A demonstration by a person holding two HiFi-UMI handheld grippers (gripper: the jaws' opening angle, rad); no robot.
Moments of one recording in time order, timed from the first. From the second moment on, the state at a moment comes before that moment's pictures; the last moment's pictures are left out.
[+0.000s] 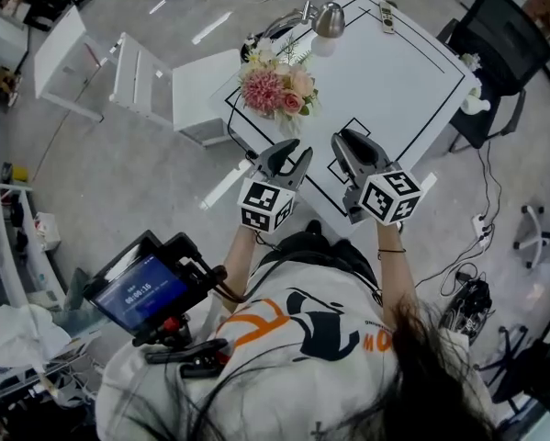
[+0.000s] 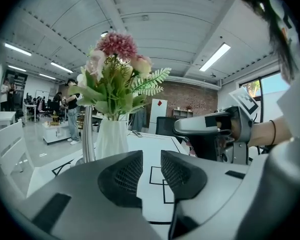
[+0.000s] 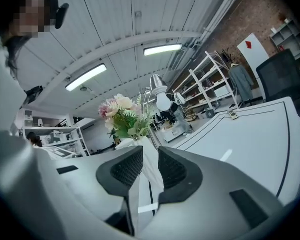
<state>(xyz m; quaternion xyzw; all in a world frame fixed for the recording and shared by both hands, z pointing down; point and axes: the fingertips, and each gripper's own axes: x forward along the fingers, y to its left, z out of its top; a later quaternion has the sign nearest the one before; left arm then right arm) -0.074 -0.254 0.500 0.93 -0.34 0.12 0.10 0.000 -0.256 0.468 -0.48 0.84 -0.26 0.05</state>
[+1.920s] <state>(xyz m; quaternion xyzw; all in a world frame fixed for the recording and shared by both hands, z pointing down) -0.050 0.021 0.455 0.91 -0.39 0.09 0.07 -0.005 0.032 0.441 -0.48 0.85 -0.19 0.04</state>
